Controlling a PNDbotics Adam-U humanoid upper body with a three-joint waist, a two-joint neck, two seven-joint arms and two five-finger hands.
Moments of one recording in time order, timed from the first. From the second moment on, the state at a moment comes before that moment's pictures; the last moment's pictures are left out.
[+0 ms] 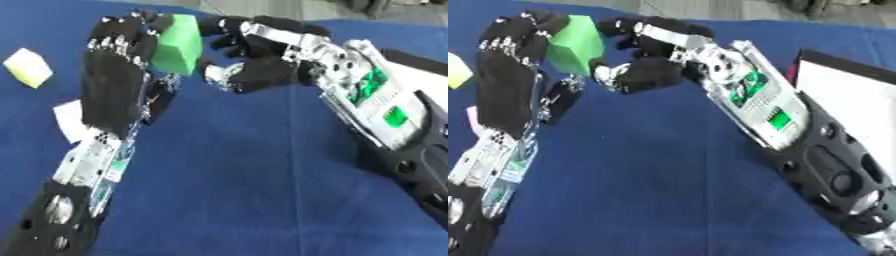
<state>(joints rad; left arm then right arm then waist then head) -0.74 0.10 -0.30 -1.52 -1.41 0.06 0.66 -0.90 -0.47 0.44 -1.83 -0.02 0.56 0.30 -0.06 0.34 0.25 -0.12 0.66</state>
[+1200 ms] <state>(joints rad) -0.77 0.08 -0.31 -1.50 -1.42 0.04 0.65 -0.91 -0.47 0.45 -1.82 -0.02 0.55 0.33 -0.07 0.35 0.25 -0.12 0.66</state>
